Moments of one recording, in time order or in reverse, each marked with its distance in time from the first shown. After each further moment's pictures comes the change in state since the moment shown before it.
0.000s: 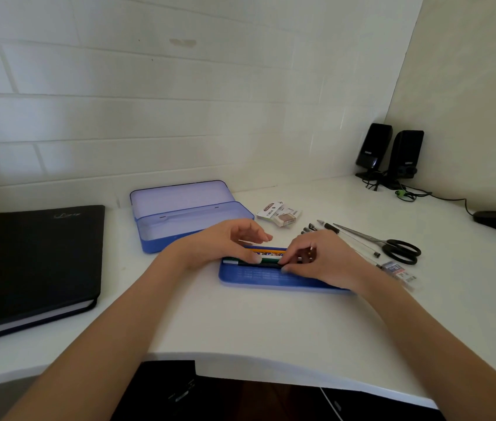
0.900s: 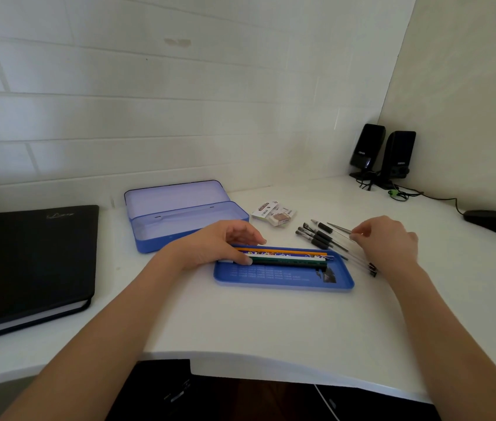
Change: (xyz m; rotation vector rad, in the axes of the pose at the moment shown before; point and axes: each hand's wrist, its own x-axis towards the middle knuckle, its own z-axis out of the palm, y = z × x) left_hand -0.001 -0.002 0.000 0.070 0.028 0.017; right_hand -0.010 0.055 -0.051 -0.505 0.432 0.677
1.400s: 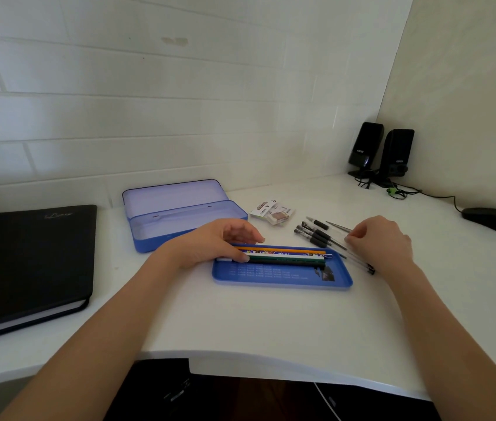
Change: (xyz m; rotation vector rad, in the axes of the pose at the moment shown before) left_hand 0.001 0.000 -0.001 -0.022 -0.020 0.014; right_hand -0.001 0.000 0.004 0.060 -0.058 0.008
